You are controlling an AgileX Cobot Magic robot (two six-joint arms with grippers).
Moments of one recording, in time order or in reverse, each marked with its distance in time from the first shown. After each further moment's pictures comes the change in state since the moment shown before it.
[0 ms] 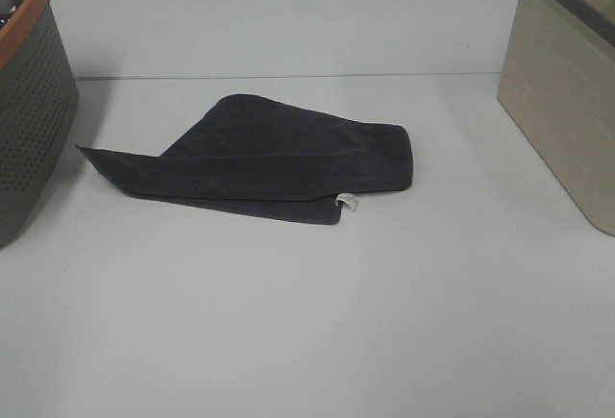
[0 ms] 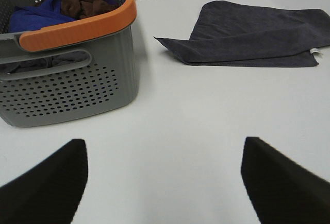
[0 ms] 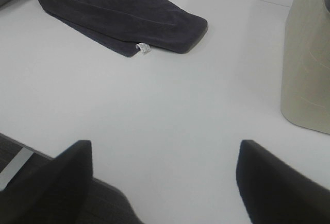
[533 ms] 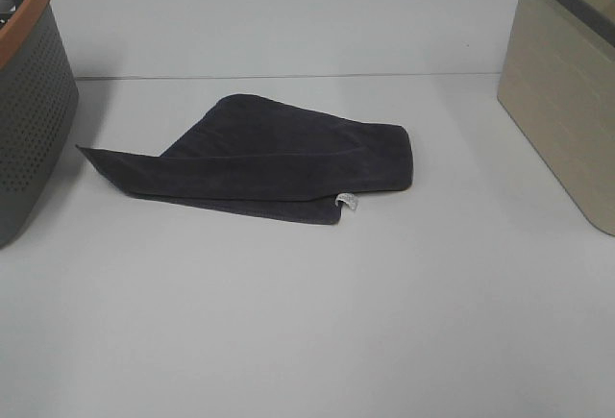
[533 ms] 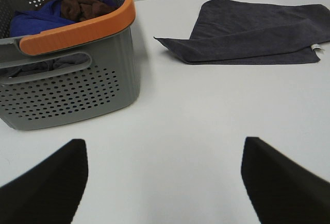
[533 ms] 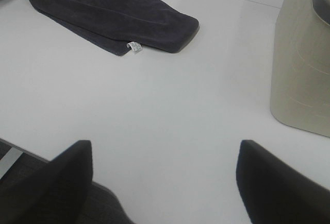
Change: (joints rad) left arm 0.000 0.000 0.000 0.000 0.000 0.022; right arm 0.000 0.000 0.000 -0.026 0.000 -0.003
